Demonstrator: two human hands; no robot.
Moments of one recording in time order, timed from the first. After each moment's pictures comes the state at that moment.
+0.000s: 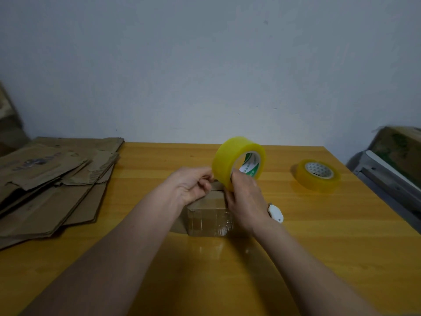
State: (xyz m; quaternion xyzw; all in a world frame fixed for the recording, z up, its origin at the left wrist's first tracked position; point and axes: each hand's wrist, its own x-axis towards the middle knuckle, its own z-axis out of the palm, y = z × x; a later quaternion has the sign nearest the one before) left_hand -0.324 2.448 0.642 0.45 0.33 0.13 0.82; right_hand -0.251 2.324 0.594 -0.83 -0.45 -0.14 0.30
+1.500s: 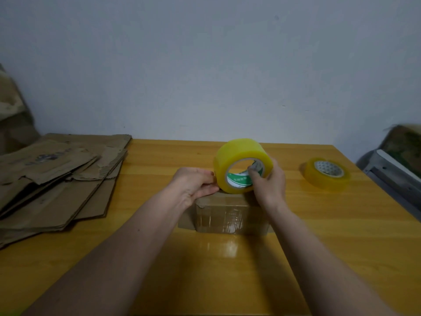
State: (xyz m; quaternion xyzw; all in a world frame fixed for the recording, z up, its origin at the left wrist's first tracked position) left_hand -0.344 2.452 0.632 0.53 0.34 0.15 0.77; right_hand -0.235 2.327 0.610 -0.75 -0.22 -0.01 0.63
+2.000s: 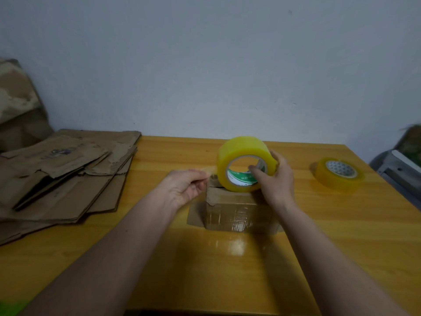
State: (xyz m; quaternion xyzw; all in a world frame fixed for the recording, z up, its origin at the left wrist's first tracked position) left_hand -0.372 2.474 0.629 0.41 0.34 0.19 0.82; right_hand -0.238 2.328 0.611 -0.76 -0.24 0.01 0.60
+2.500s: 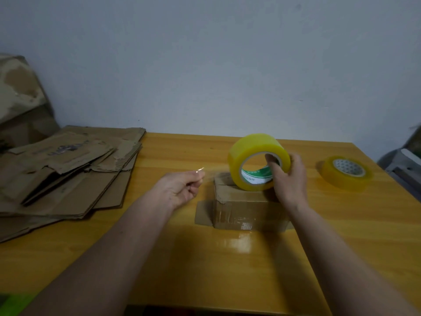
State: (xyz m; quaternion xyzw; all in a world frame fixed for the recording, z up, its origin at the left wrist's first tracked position) left_hand -0.385 2.488 0.619 0.42 0.38 0.18 0.80; right_hand -0.231 2.322 0.611 -0.75 -0.23 -0.03 0.62
